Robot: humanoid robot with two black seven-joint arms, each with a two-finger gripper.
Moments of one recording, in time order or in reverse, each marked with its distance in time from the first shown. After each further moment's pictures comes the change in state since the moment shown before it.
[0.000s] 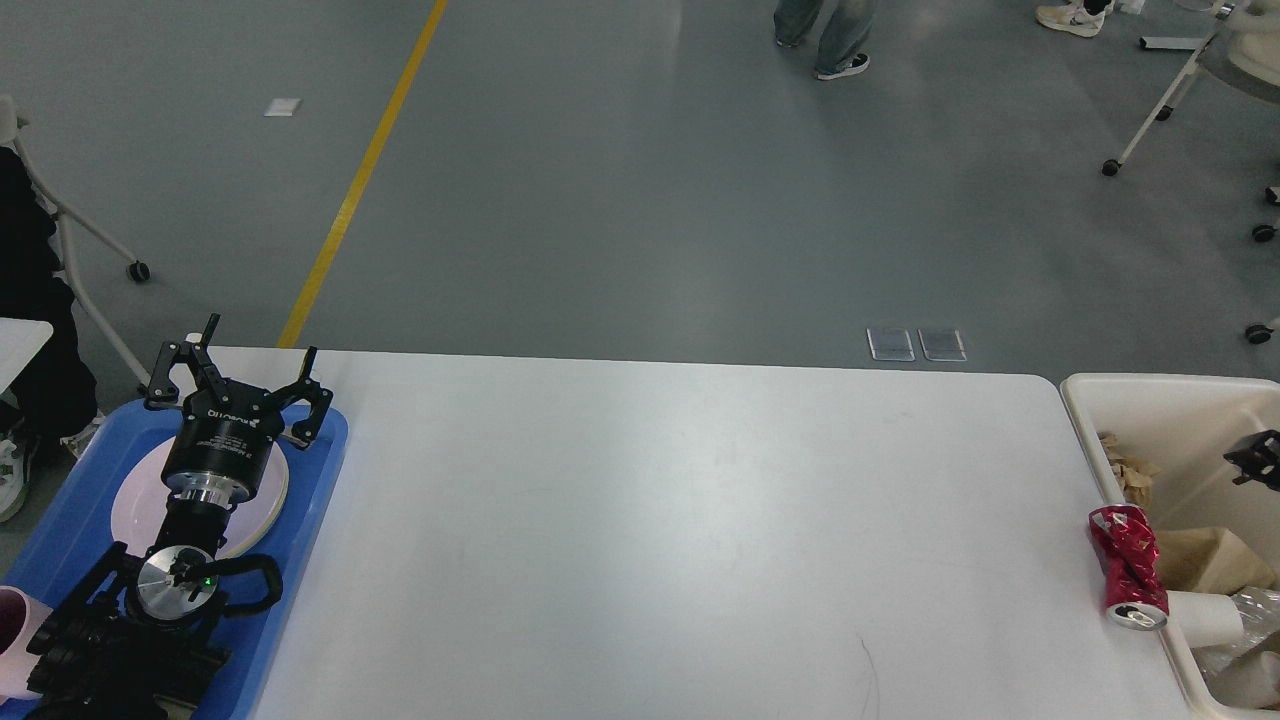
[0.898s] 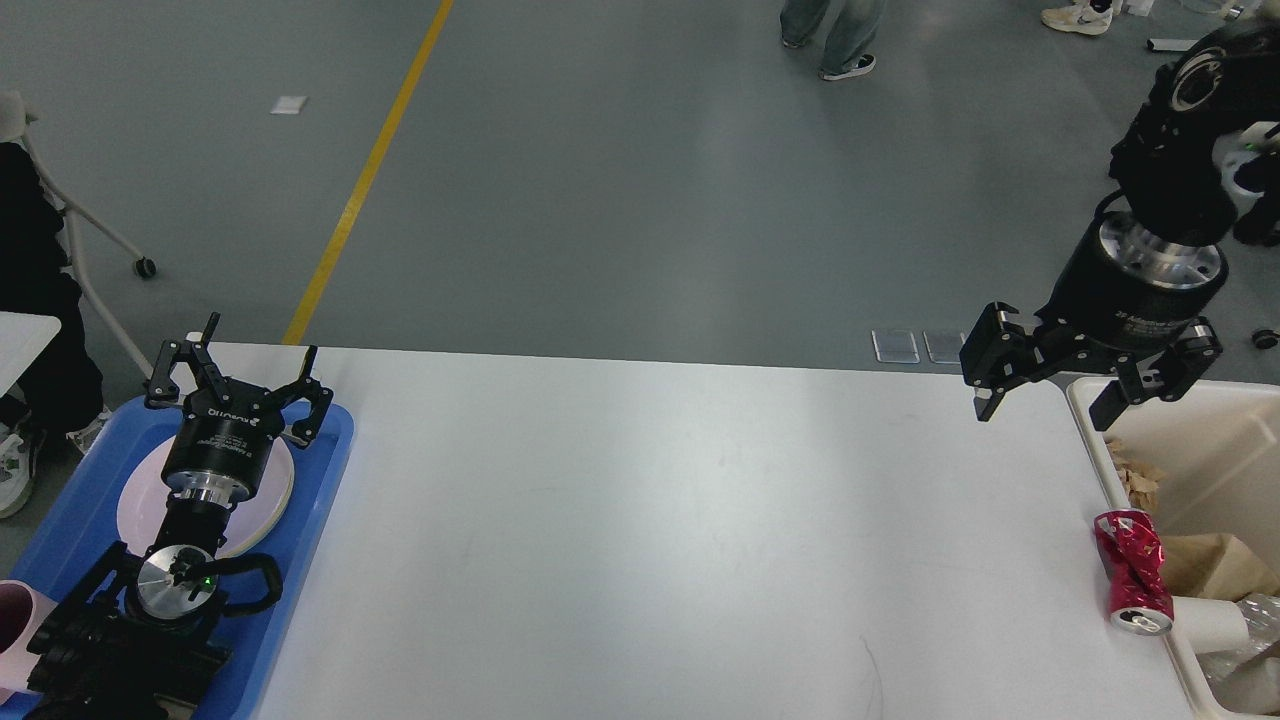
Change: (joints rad) left arm -0.002 -0.001 0.000 0.000 0.000 0.000 0.000; right arm 1.120 0.156 -0.269 1.178 -0.005 0.184 -0.170
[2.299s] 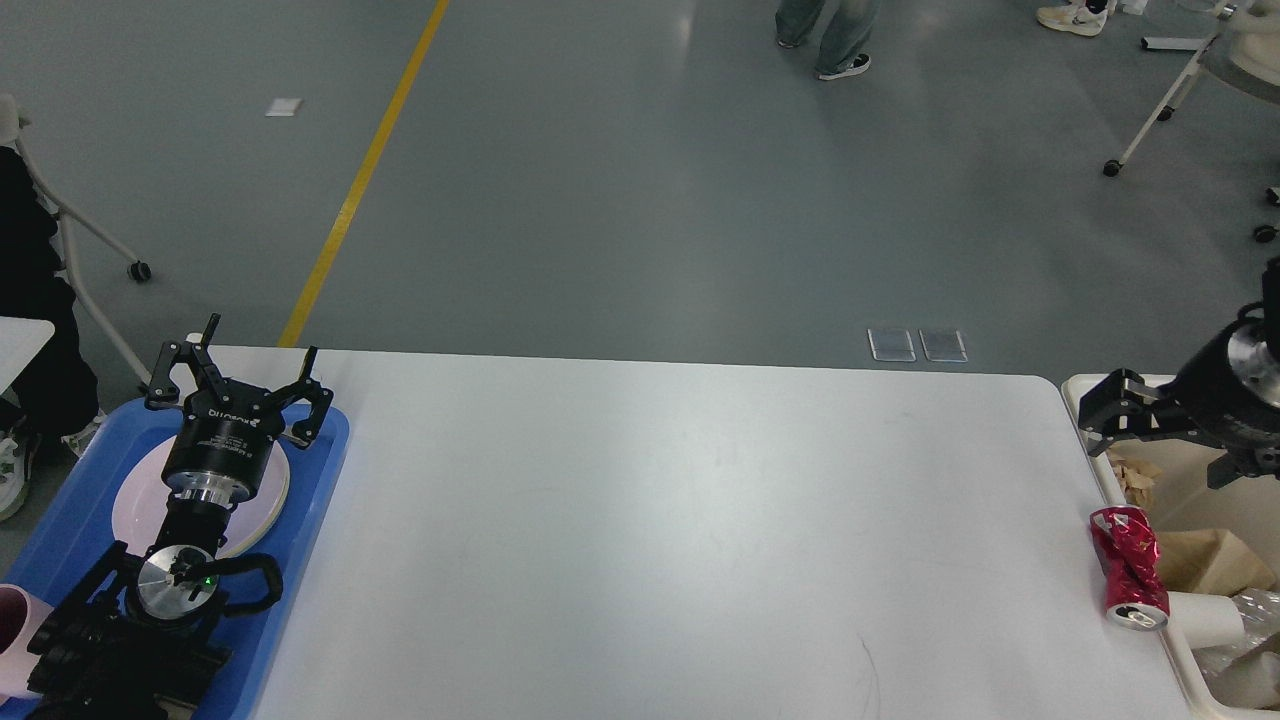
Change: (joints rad) left arm 0.002 0.000 0.000 0.000 0.000 0.001 0.000; right arm -0.402 -0.157 -0.213 -0.078 -0.164 -0.592 0.245
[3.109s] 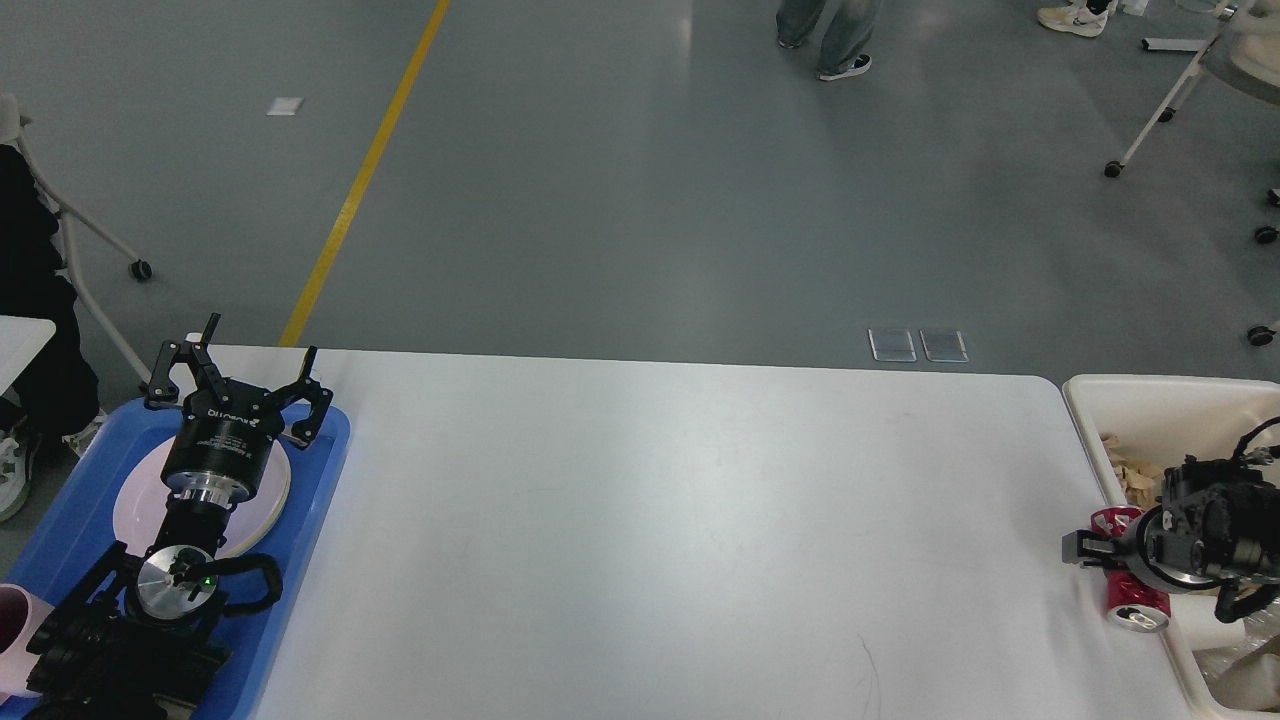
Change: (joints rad) left arm 0.000 0.001 0.000 0.000 0.000 0.000 0.000; right arm -0.686 0.206 0.104 -0.563 -0.092 -0.179 0.129
